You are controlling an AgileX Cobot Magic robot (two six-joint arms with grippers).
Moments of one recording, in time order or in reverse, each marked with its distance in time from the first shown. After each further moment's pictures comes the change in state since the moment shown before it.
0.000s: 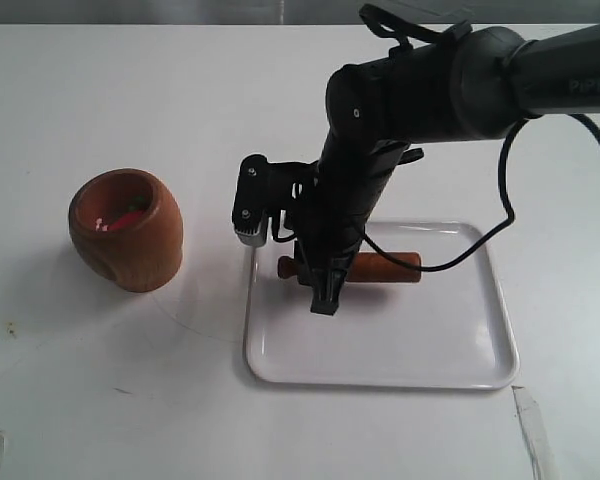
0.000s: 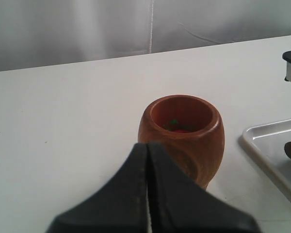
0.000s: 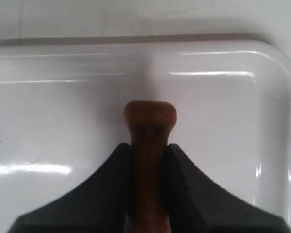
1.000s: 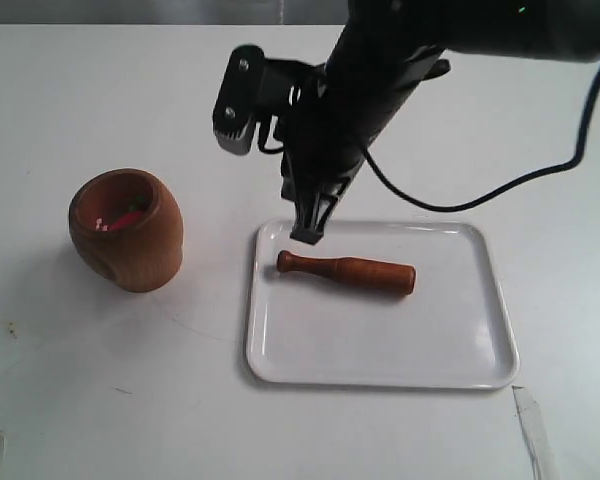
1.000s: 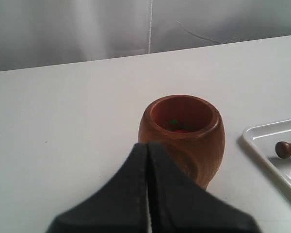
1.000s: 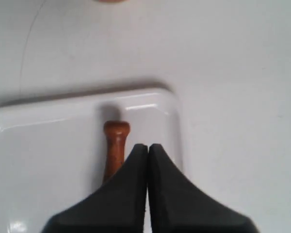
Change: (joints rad) left arm 0.000 0.000 0.000 0.000 0.000 0.000; right arm 0.000 -0.196 -0.092 -0.053 0.048 0.143
